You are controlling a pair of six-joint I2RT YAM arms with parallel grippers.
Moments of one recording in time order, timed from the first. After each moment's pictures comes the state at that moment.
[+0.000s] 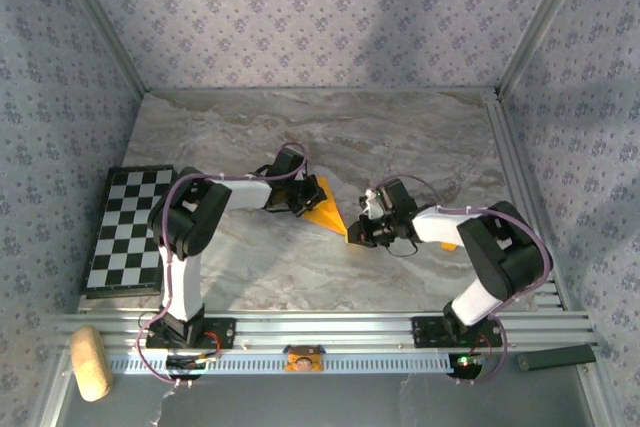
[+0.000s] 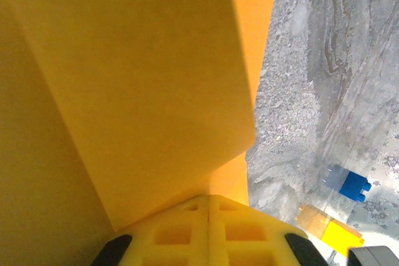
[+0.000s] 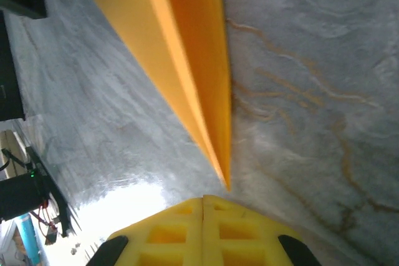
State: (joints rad) left arm -0.60 1.97 1.06 0.02 0.43 -1.12; right arm 0.50 1.57 0.61 -0.05 -0.65 0.59
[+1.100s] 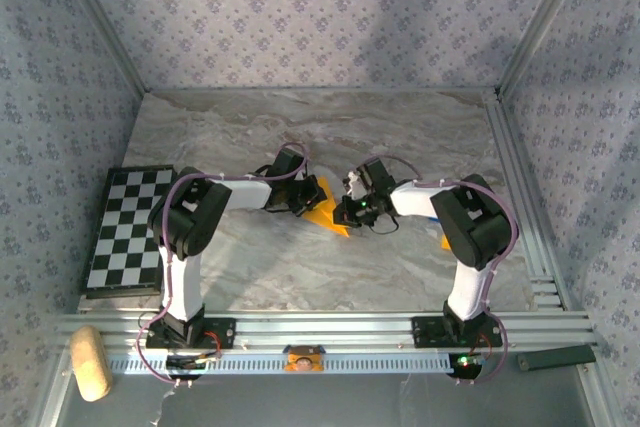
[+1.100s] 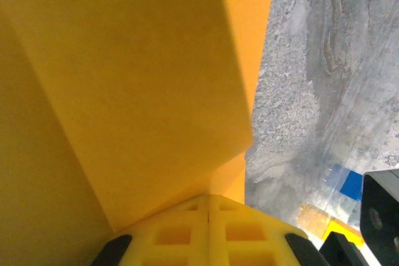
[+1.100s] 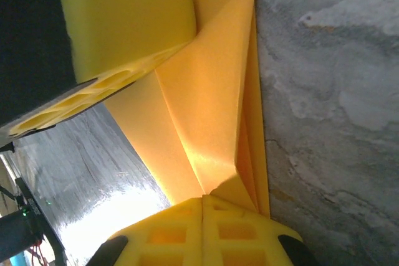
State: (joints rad) left arm -0.60 1.97 1.06 0.02 0.43 -1.10; right arm 0.52 1.83 0.89 -0.11 -0.61 0.56
